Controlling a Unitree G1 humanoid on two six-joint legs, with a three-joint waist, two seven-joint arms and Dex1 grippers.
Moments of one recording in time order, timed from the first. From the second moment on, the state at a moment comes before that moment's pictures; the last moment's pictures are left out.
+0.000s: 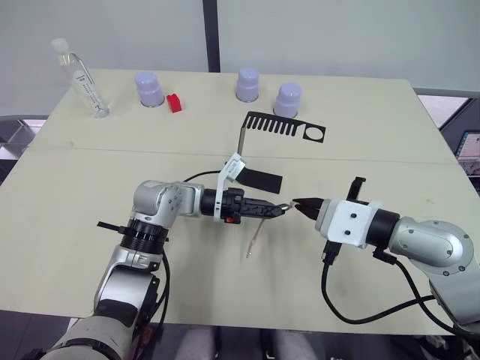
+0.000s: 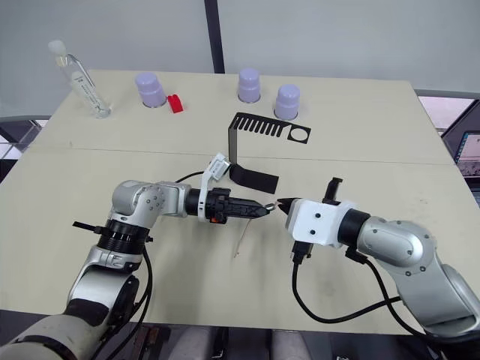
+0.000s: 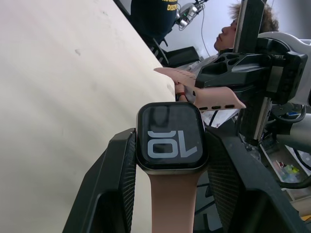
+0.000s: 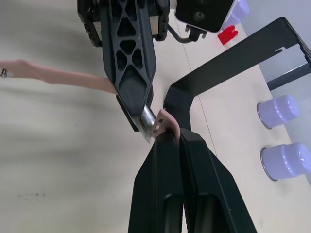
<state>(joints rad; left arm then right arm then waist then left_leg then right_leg) -0.82 0.28 -0.11 0.21 -0.64 1.23 -0.97 -0.20 -0.90 0.07 -0.77 0.08 0.43 0.73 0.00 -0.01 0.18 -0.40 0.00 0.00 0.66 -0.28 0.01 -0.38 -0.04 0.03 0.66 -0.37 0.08</state>
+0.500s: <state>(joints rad) -0.82 0.27 -0.09 0.21 -0.64 1.23 -0.95 -0.18 -0.90 0.05 -0.77 0.06 0.44 0.73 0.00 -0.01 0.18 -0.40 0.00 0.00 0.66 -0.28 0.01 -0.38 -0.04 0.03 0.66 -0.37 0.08</state>
